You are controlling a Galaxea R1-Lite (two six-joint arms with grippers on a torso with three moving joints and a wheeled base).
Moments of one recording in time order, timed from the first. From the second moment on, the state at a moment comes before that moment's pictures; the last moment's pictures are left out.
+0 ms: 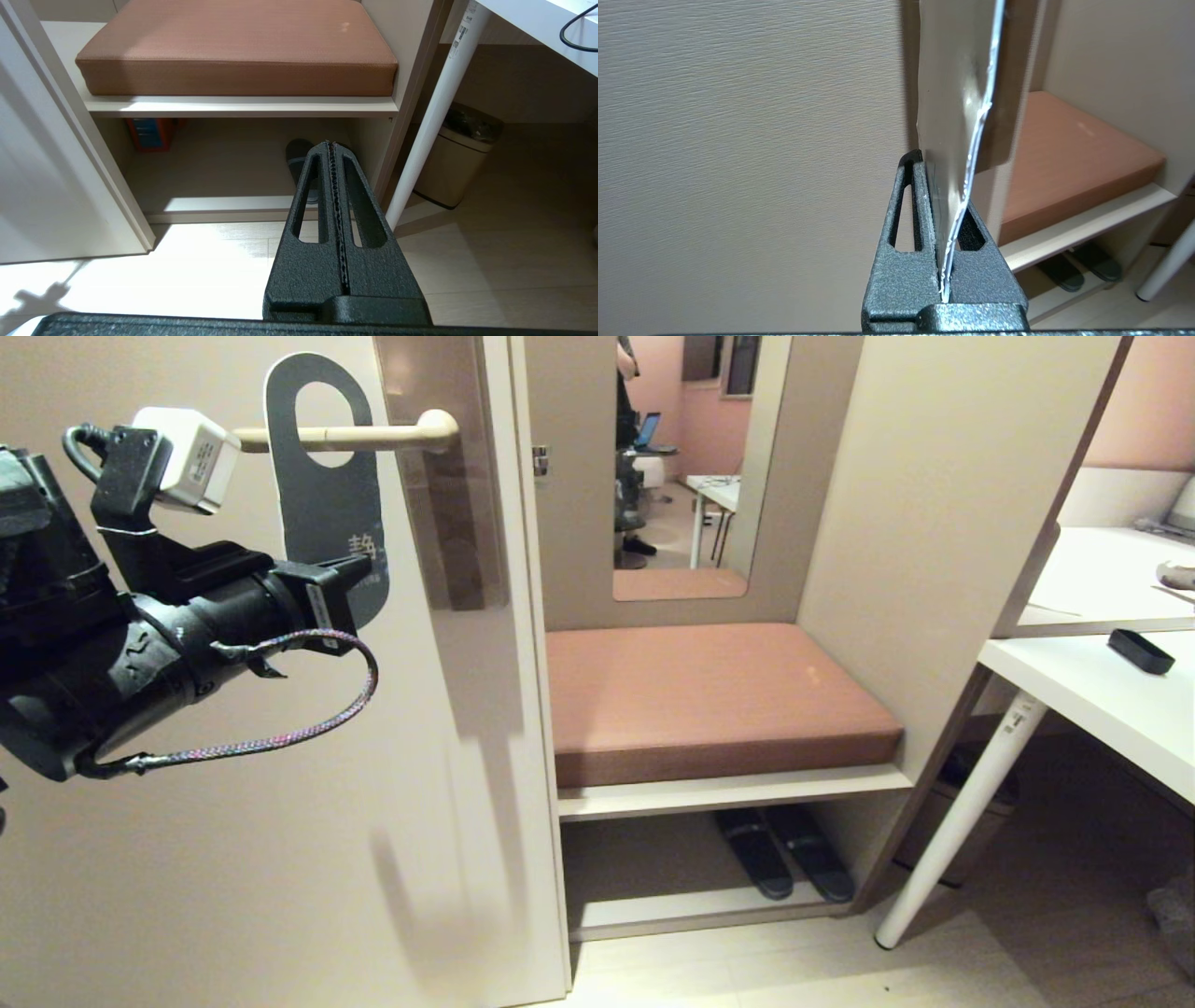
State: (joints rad) left arm -0.36 1.44 -0.87 -0.62 0.06 0.08; right arm 0.00 0.00 -0.05 0.12 -0.01 0.00
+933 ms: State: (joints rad) left arm -0.45 1.47 -0.87 -0.62 0.05 0.10; right arm 0.00 0.00 -0.05 0.12 -0.01 0.00
